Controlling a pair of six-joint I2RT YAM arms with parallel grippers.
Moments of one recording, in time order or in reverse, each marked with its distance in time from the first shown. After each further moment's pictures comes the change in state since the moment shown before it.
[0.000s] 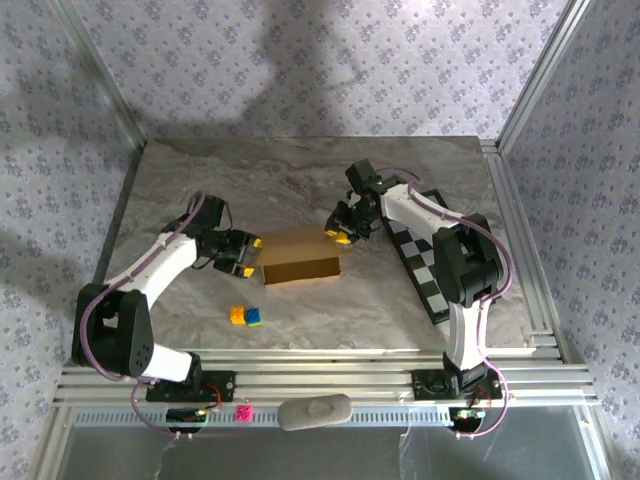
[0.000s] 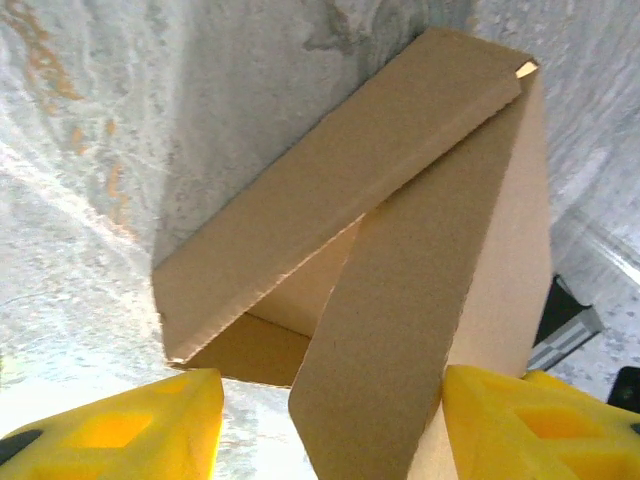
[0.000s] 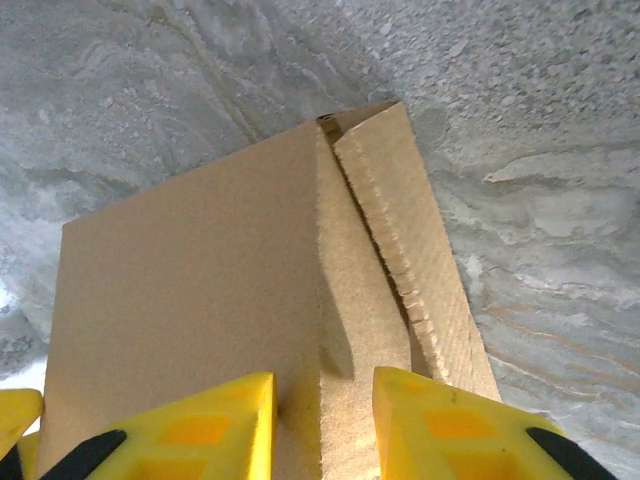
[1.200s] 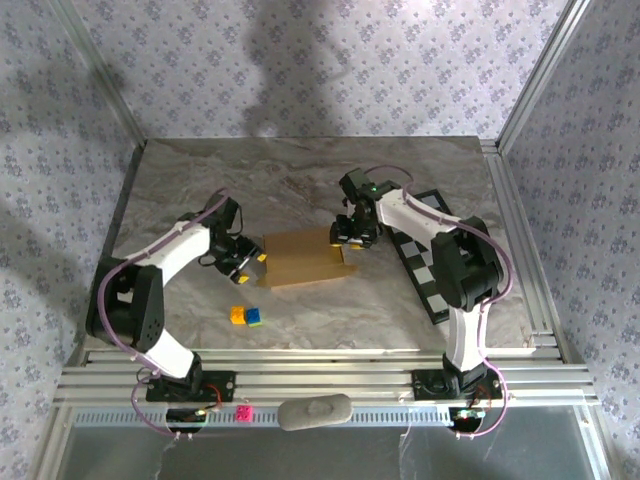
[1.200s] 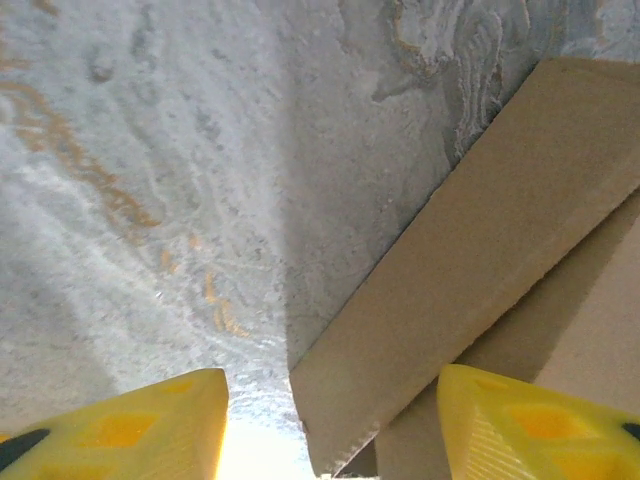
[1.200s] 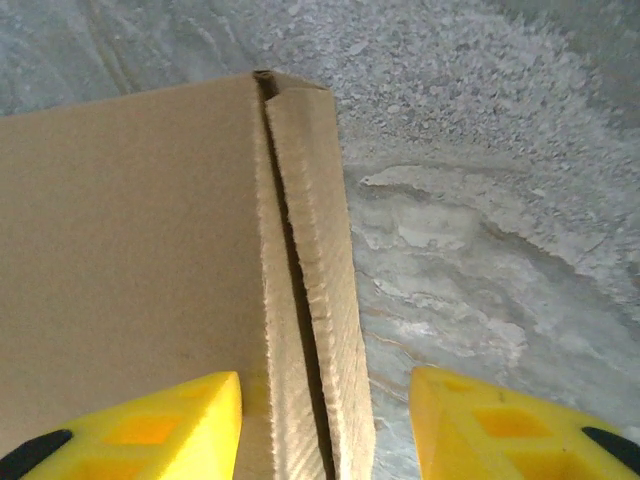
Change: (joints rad) left arm -0.045 0.145 0.069 -0.105 -0.129 0.331; right arm 0.047 -0.035 -0.033 -0.087 0.227 -0.286
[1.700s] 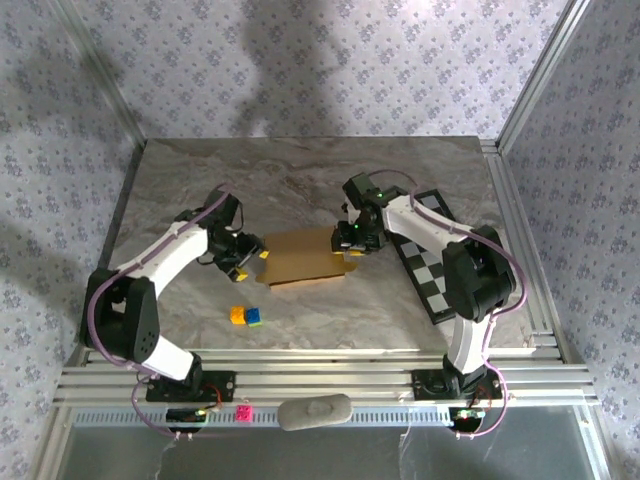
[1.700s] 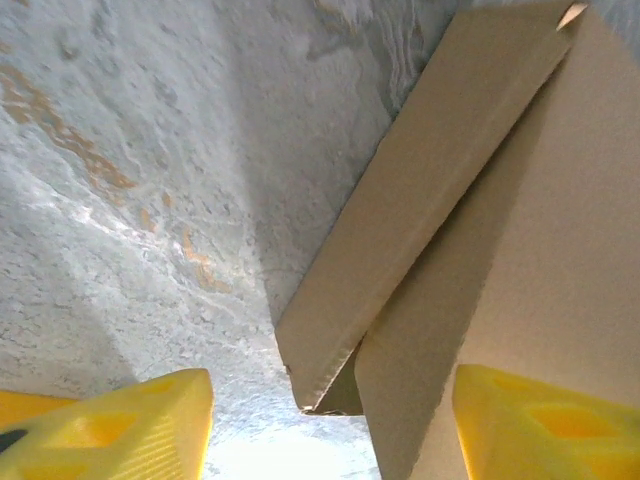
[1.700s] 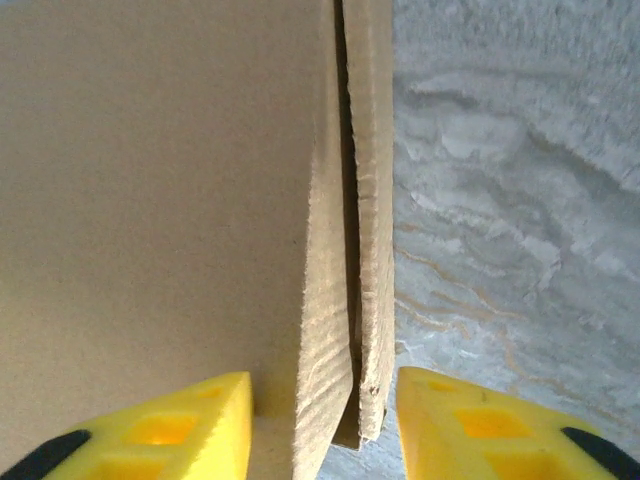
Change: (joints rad) left arm -0.036 -0.047 0.028 -0.045 -0.003 0.053; right arm 0.013 -0.090 -0.102 0.002 -0.064 -0.039
